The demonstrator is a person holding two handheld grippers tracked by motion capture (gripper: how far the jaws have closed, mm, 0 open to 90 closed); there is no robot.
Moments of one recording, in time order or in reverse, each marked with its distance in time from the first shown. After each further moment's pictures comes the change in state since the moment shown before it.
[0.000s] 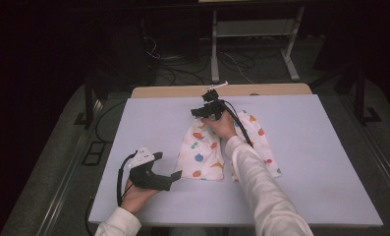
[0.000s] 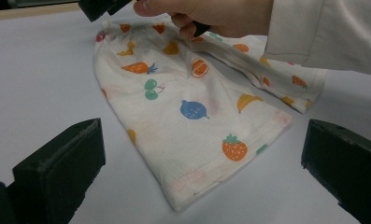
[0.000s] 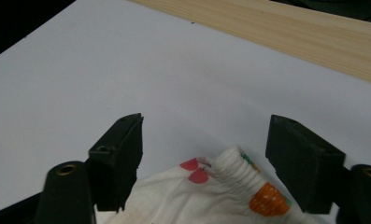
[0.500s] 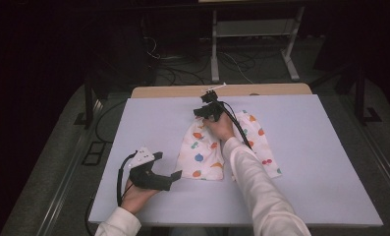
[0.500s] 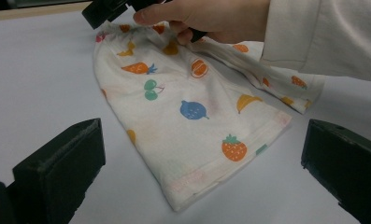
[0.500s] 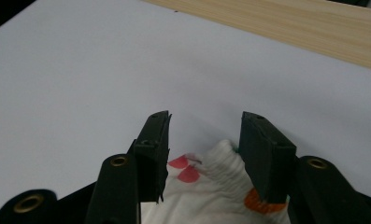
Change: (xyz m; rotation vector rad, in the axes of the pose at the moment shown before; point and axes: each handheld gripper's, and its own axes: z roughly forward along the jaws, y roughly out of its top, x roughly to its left) left arm 0.000 0.000 0.000 -0.002 -0.001 0.000; right arm 0.001 -0.003 0.008 0.021 -0.067 0.024
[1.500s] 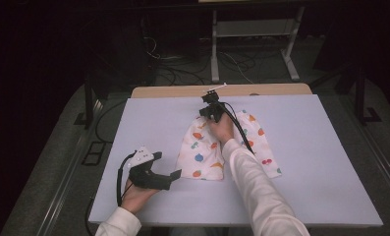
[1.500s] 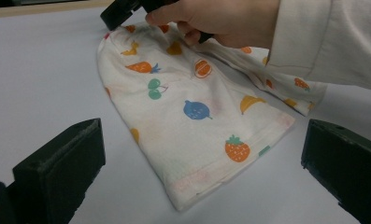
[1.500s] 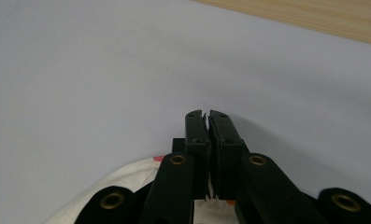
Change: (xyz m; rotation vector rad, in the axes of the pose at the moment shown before) left arm 0.002 0.000 0.000 -0.001 0.012 -0.020; right arm -0.002 -0.002 -0.001 0.050 -0.038 0.060
